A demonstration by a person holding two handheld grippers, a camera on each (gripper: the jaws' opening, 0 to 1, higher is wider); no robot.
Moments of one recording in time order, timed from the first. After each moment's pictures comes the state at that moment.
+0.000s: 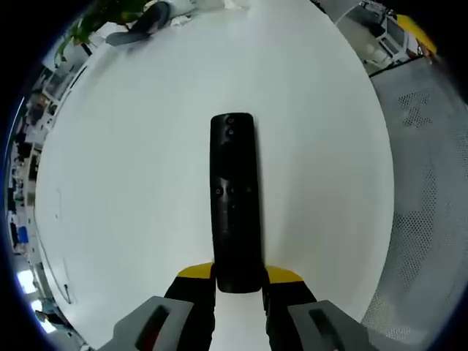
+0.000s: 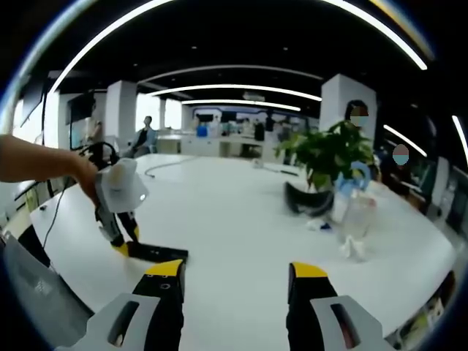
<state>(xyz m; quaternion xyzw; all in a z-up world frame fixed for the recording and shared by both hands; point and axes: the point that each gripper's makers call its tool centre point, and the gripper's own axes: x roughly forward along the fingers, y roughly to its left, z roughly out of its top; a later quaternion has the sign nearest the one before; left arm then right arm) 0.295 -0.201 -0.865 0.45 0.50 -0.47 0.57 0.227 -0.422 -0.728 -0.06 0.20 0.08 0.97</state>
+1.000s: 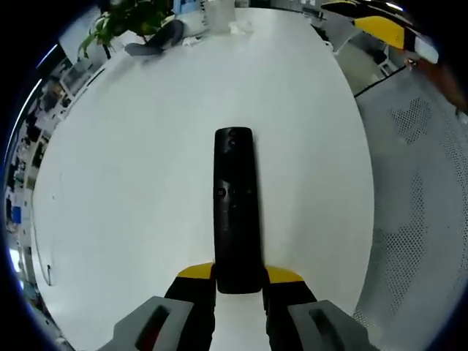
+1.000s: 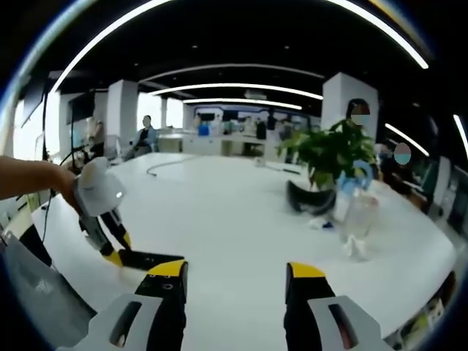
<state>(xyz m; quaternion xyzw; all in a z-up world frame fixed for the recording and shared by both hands) 0.261 -0.202 -0.866 0.38 0.48 -0.48 0.63 0.226 -0.419 -0.731 -0.06 0.21 0.09 0.97</state>
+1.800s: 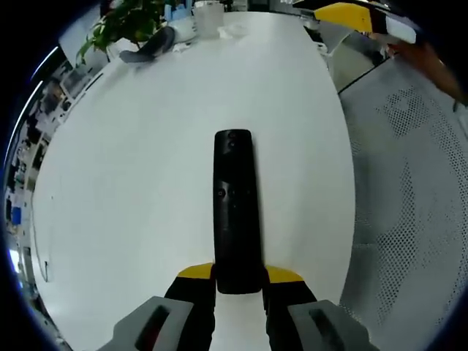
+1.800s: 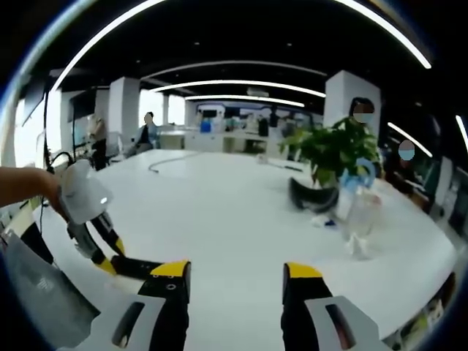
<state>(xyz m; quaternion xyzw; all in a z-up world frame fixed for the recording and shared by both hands) 0.229 -0.206 -0.865 0.38 0.47 -0.49 0.63 0.225 -0.417 -0.734 -0.06 0.22 0.10 0.97</state>
